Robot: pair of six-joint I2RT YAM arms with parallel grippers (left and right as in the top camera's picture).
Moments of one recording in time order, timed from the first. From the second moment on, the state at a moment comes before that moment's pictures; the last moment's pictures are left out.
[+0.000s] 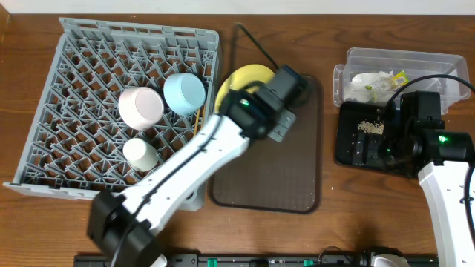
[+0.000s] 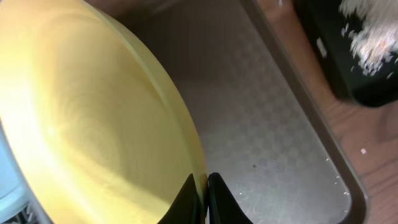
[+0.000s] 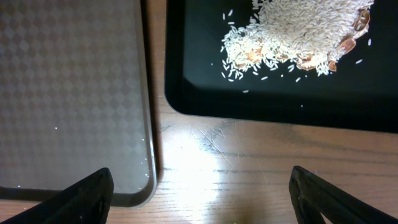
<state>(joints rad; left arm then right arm) -0.75 1.72 1.61 -0.95 -0.08 -0.15 -0.06 1.24 1.09 -1.15 -0.11 0.12</state>
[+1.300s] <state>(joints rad) 0.01 1.61 1.47 -0.97 0.94 -0.15 -0.06 1.24 1.09 -1.16 -0.11 0.12</state>
